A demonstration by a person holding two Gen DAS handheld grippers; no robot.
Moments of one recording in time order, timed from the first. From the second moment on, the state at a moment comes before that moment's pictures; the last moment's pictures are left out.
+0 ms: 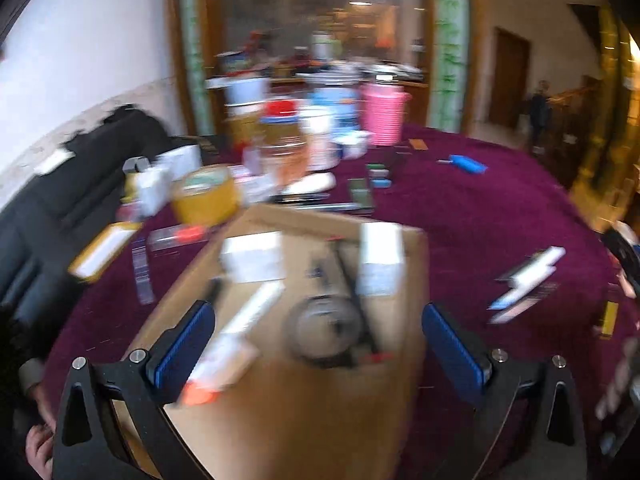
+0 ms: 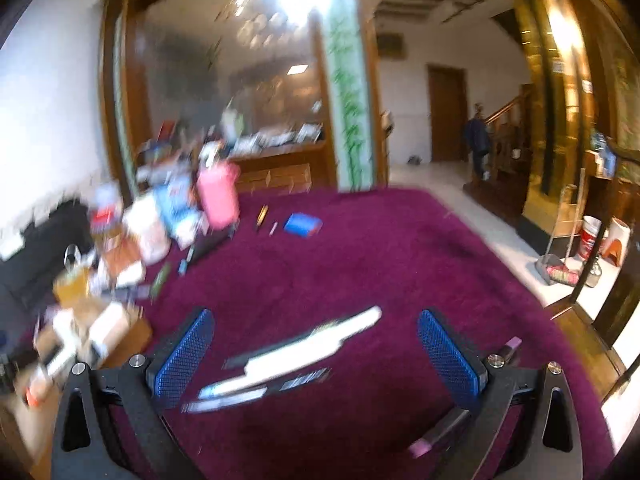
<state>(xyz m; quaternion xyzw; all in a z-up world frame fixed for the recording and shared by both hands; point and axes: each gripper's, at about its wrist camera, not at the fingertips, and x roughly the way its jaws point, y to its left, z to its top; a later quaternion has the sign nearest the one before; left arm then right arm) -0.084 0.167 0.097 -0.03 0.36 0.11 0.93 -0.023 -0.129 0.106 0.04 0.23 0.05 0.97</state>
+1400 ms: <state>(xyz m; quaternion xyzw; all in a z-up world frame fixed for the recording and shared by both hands) 0.104 -0.042 0.013 0.06 0.49 -0.17 0.85 0.030 -0.235 0.074 0.19 0.31 0.01 0.93</state>
